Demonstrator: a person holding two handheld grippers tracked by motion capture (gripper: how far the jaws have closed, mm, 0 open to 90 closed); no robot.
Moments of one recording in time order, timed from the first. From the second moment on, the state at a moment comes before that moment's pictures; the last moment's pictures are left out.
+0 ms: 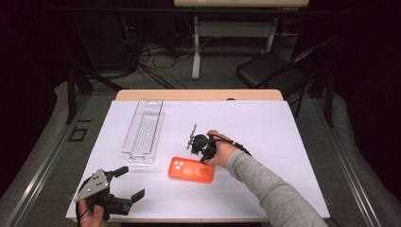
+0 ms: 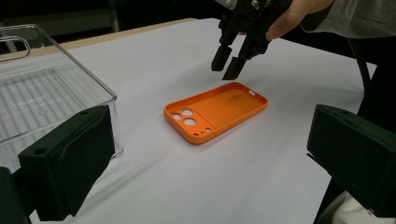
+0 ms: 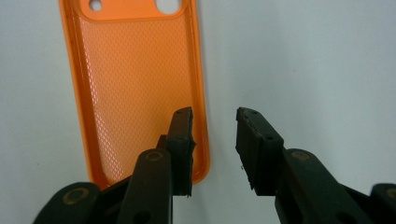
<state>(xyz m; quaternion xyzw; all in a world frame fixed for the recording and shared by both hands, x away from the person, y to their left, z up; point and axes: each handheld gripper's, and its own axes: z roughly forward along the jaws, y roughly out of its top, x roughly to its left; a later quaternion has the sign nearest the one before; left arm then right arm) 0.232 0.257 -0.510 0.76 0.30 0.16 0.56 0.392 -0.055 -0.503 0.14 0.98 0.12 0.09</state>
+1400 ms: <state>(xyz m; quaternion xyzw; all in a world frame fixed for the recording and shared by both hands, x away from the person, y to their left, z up) 0.232 0.257 -0.511 0.76 0.30 0.16 0.55 0.395 -0.044 -0.526 0.11 0.99 0.06 0.08</state>
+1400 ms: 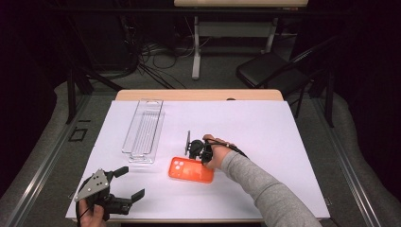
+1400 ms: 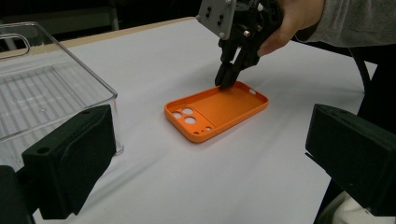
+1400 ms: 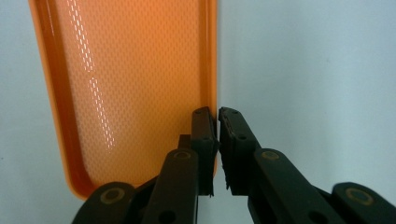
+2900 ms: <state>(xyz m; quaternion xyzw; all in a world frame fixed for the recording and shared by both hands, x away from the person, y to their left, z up) 0.233 0.257 -0.512 0.76 0.30 0.16 0.55 0.394 -0.043 -0.527 0.12 0.99 0.05 0.08</state>
